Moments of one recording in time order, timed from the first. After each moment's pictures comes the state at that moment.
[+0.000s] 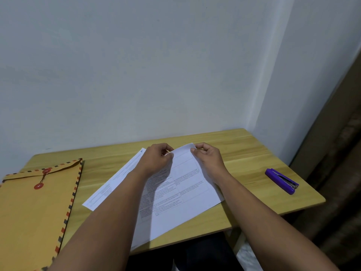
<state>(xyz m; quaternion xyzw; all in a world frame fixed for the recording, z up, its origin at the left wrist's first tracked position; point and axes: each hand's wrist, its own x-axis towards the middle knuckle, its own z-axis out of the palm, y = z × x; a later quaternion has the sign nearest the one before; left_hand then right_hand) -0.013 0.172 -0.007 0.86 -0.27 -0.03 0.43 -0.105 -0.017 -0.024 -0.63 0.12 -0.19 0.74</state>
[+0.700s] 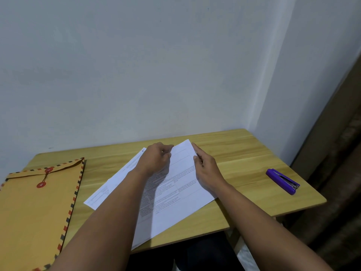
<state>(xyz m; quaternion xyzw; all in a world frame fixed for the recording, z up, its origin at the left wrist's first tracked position) -0.003 0.172 -0.015 0.87 -0.26 -0.02 0.42 -0.115 -0.011 -0.052 -0.81 0.05 -0.20 0.55</state>
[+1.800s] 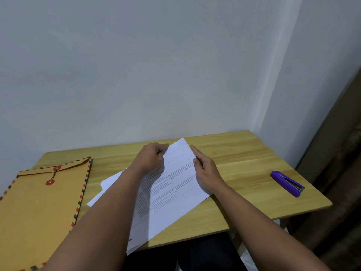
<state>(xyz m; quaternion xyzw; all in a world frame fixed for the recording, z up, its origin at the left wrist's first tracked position) 0.004 0.200 -0.010 0.89 -0.27 0.02 0.36 -0.104 -0.003 -0.066 -0.80 0.04 -0.18 0.57</state>
